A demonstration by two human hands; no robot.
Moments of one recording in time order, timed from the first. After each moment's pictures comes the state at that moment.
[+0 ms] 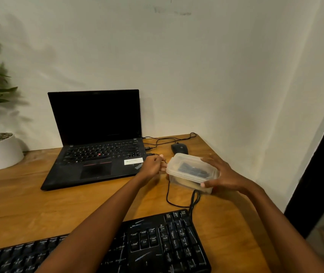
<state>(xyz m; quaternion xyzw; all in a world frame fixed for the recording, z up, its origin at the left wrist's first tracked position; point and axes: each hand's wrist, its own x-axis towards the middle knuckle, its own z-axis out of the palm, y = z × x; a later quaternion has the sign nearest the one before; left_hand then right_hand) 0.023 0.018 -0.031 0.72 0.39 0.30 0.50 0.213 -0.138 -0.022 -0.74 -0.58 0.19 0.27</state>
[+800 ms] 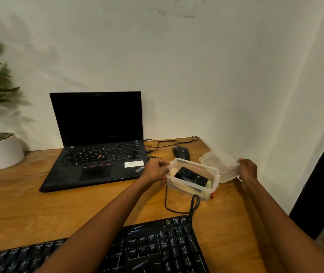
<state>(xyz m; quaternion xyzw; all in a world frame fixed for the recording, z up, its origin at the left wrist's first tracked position) 0.024 0.009 -0.023 0.76 0.41 0.26 0.45 0.285 -0.099 -0.052 -0.75 -0.16 0.14 0.63</state>
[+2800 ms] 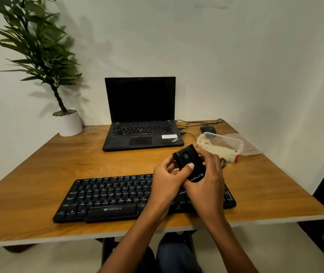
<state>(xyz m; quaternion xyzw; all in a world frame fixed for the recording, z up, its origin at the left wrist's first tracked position) -0.143 -0.198 0.004 0.58 0.31 0.47 0.59 -0.059 -0.230 -0.020 -0.65 -0.50 -0.09 0.56</state>
